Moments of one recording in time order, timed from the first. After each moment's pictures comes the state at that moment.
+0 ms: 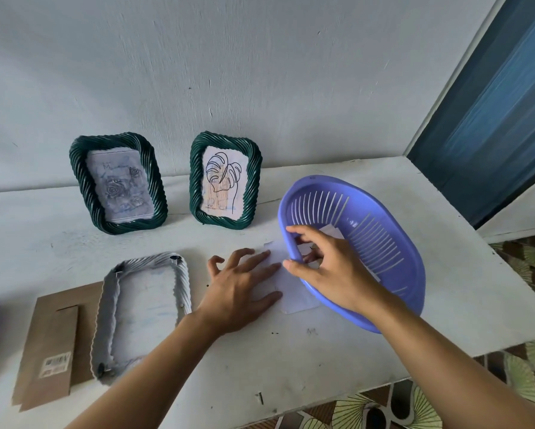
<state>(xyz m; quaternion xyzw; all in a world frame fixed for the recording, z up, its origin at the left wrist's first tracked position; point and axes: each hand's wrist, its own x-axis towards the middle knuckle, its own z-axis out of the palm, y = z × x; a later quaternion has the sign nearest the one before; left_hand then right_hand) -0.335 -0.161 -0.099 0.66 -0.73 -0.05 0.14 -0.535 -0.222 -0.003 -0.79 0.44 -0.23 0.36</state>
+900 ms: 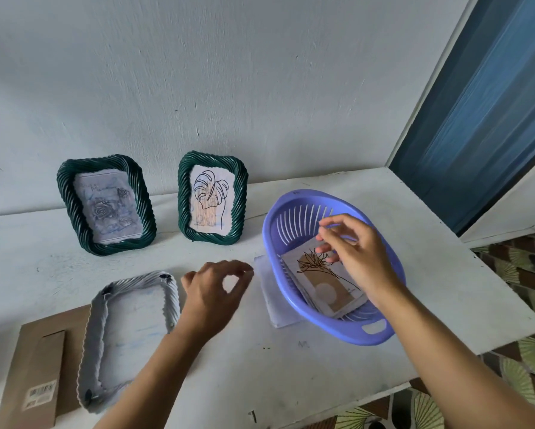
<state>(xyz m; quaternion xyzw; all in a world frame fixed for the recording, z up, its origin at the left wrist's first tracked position) -0.334 -0.157 -0.060 0.71 -0.59 -0.13 0.36 -0.565 -0.247 0.014 -0.62 0.49 -0.41 0.45</state>
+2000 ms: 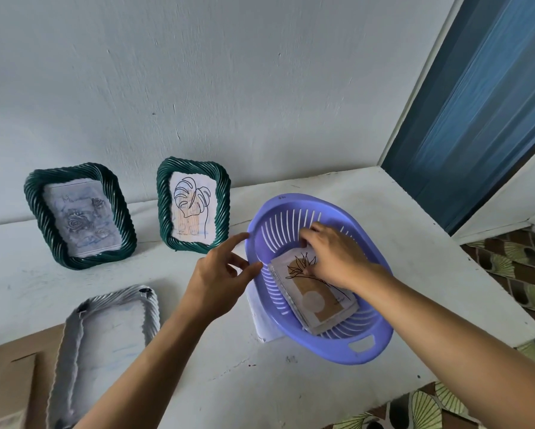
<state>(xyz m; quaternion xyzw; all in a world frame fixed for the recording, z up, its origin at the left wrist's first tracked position) -0.354 -0.200 -0.020 0.68 -0.57 -0.27 0.37 -0.567 -0.309 -0.017 -0.89 0.45 -0.04 0.05</state>
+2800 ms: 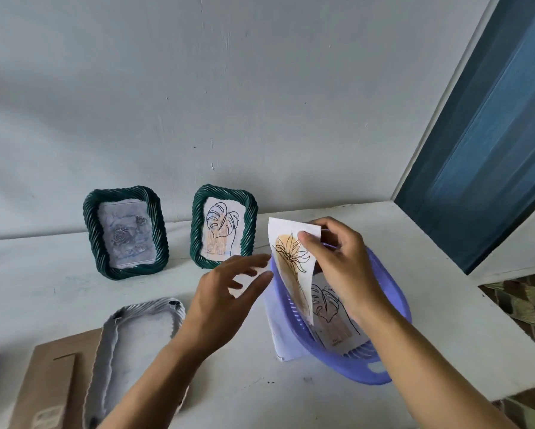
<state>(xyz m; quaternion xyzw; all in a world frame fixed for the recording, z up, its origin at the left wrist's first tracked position) -0.342 -0.154 0.023 0.62 -0.58 -0.24 0.47 -0.521 -0.237 0.066 -0.66 0.42 -0.45 0.44</state>
